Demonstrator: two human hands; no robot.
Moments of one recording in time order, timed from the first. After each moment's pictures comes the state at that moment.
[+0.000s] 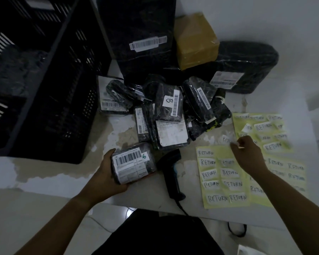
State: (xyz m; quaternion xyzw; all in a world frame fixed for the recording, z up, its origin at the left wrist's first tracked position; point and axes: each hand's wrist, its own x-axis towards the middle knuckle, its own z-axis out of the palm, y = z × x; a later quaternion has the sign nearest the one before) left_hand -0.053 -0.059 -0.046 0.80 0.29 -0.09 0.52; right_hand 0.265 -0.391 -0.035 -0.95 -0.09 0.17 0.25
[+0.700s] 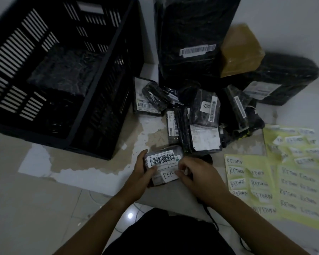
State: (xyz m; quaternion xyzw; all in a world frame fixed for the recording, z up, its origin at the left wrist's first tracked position) left_hand -0.048 -0.066 -0.056 0.61 0.39 -0.02 0.69; right_hand 0.100 -0.232 0.004 -0.82 -0.47 0.21 0.26
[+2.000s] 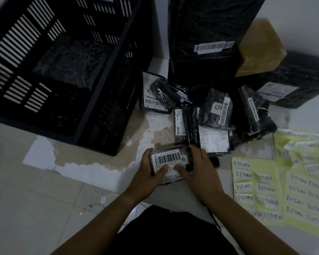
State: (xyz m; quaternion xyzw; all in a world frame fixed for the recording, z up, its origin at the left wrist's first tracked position) left_hand -0.048 -0.068 -0.055 0.67 0.36 -0.01 0.65; right_hand 0.094 -0.205 -0.025 -0.88 -0.33 0.23 0.24
